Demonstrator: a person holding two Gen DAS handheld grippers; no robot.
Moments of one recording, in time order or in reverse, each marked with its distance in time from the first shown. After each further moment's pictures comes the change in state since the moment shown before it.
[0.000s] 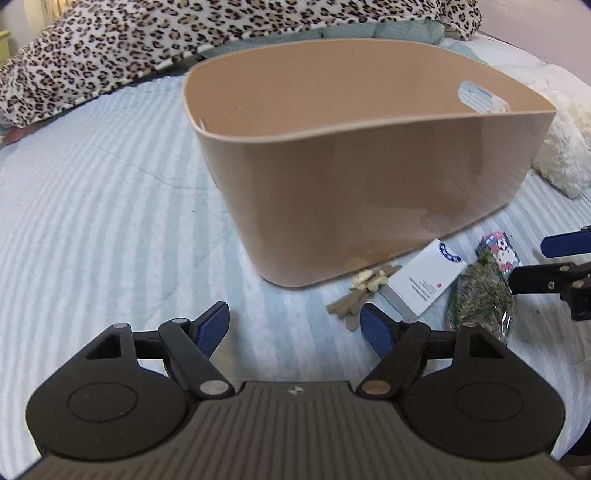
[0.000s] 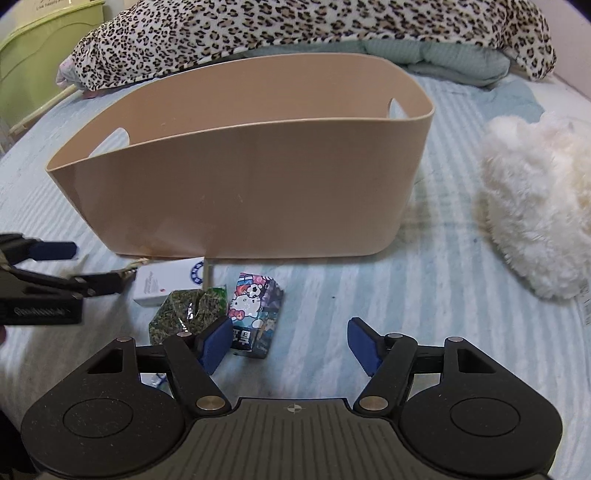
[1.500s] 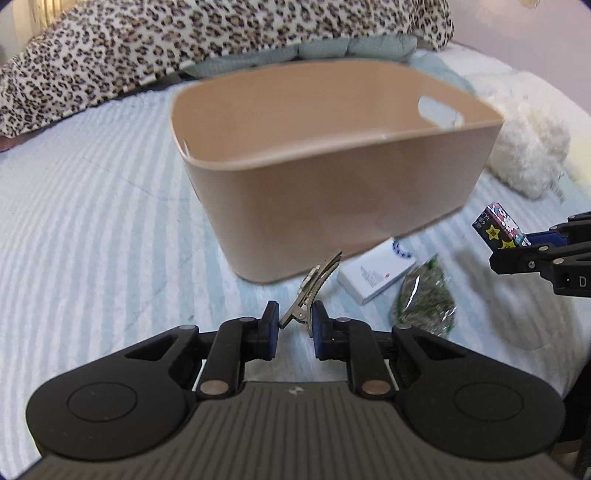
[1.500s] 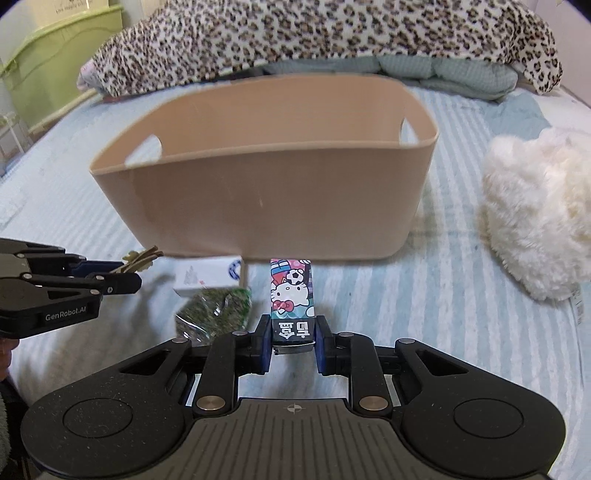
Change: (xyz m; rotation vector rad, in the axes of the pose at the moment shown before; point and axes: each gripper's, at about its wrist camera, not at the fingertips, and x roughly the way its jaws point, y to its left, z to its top) left arm -0.037 -0.018 -0.004 0.013 -0.059 -0.067; right arm -0.041 0.012 -0.006 -0.041 -0.068 0.020
